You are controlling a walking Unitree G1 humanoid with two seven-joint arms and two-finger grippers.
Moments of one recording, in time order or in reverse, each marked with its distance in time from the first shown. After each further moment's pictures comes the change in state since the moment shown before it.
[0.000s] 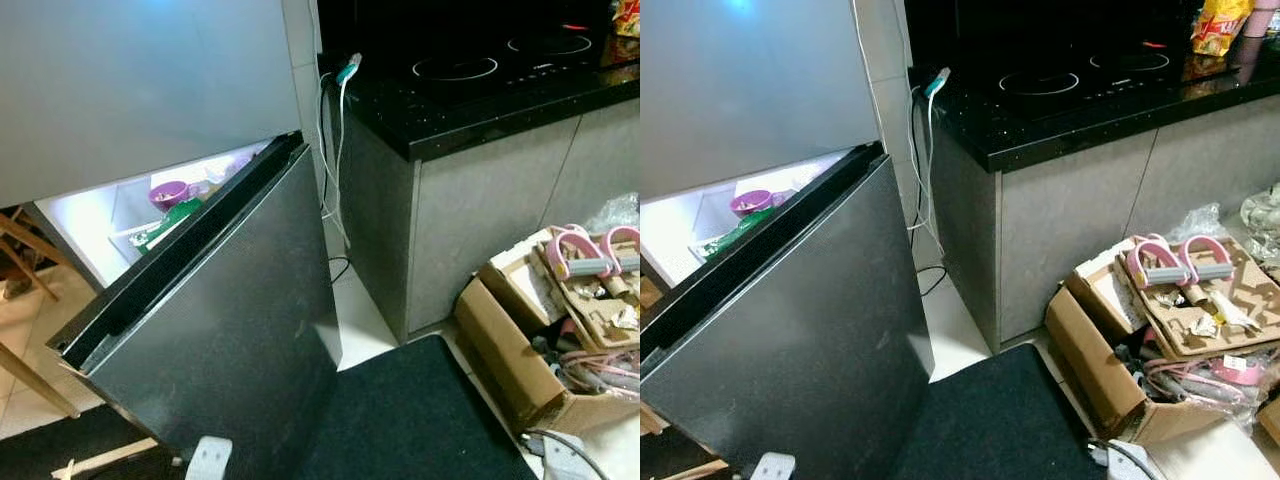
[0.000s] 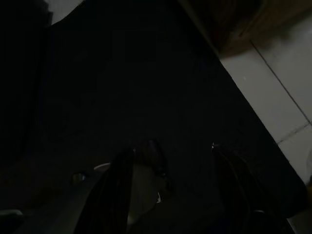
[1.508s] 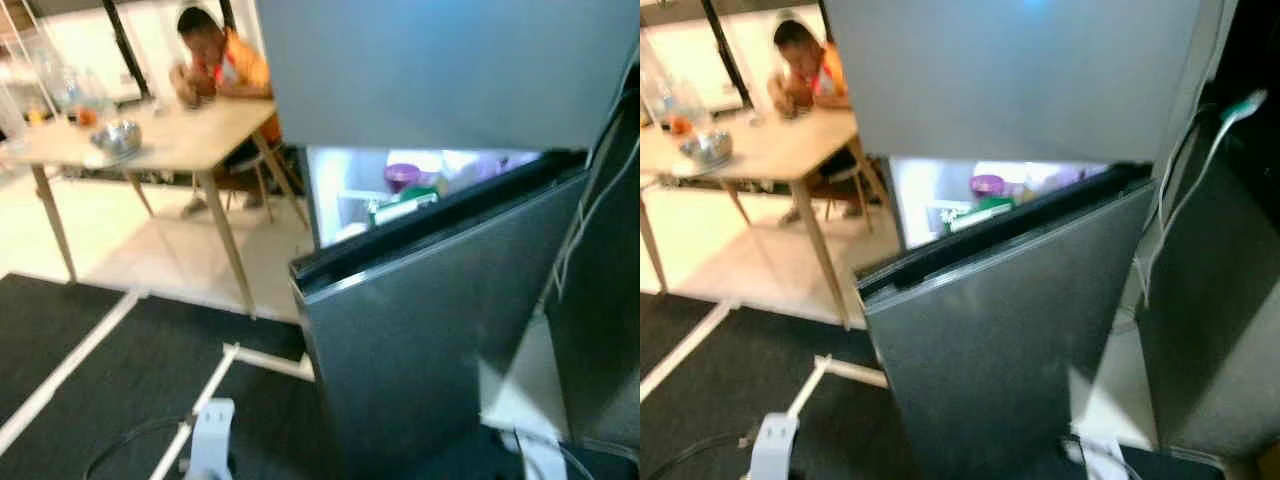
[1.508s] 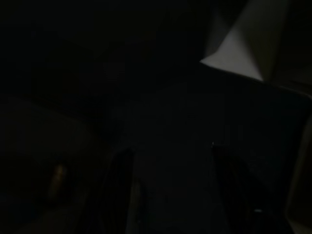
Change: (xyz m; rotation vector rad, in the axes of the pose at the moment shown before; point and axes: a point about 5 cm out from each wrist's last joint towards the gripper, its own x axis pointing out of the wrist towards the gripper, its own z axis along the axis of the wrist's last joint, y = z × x) left arm 0.001 -0.003 0.037 -0.163 -0.210 -0.026; right arm 0.001 0.004 0.009 -0.234 -0.075 0.075
